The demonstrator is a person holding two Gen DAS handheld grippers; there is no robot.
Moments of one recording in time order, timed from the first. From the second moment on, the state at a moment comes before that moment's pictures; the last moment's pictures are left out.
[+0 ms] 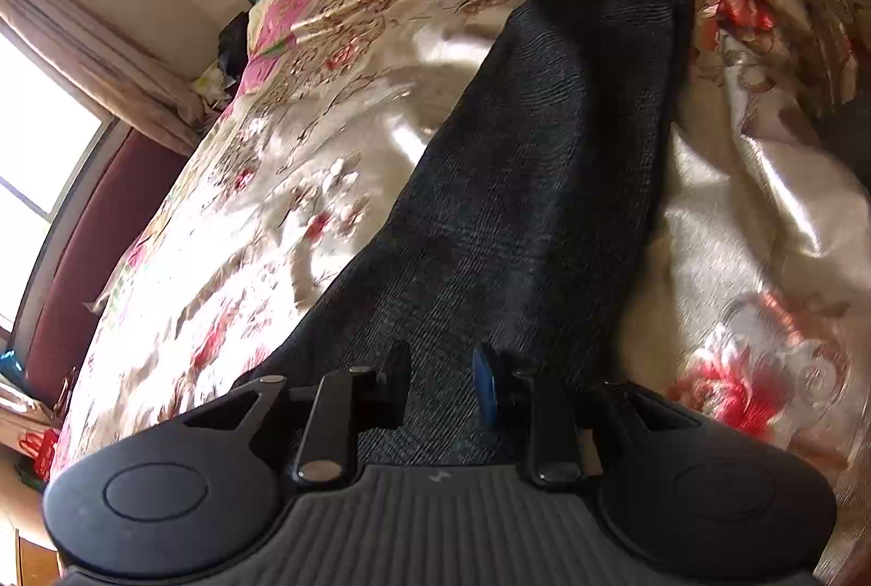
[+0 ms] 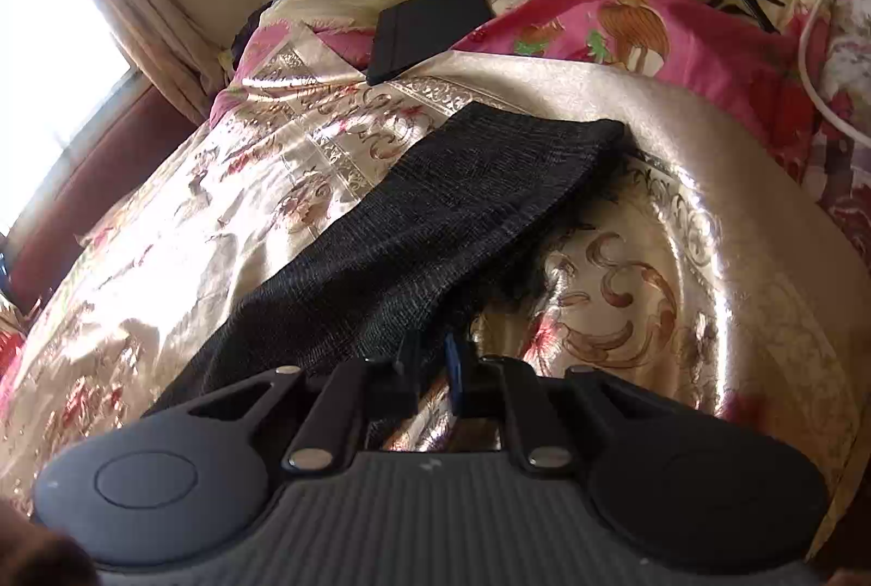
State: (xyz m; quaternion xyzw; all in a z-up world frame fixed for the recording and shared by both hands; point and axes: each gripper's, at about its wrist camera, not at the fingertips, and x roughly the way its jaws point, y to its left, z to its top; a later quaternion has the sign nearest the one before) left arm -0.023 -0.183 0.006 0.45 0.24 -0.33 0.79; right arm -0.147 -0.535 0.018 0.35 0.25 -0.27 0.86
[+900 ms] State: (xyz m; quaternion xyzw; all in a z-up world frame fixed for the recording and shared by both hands) left arm -0.022 -0.202 -0.001 0.45 0.24 -0.35 0.79; right arm -0.131 -0.534 0.018 0.34 0.24 -0.27 0.87
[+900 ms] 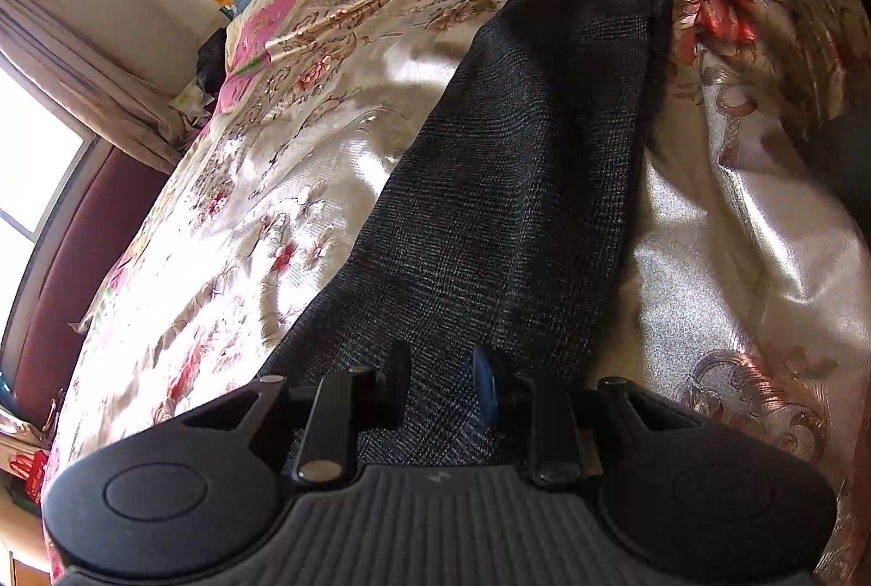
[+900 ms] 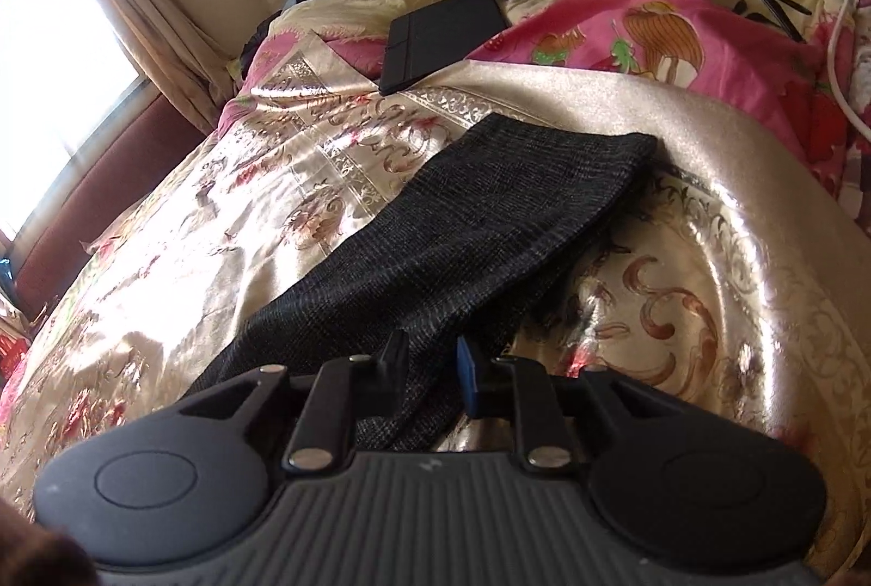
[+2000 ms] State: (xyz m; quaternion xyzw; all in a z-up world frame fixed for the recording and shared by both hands) left arm -0.028 -0.206 -0.010 0.47 0.22 -0.37 0.77; right arm -0.160 -0.551 0.012 0.42 0.21 -0.26 0.85
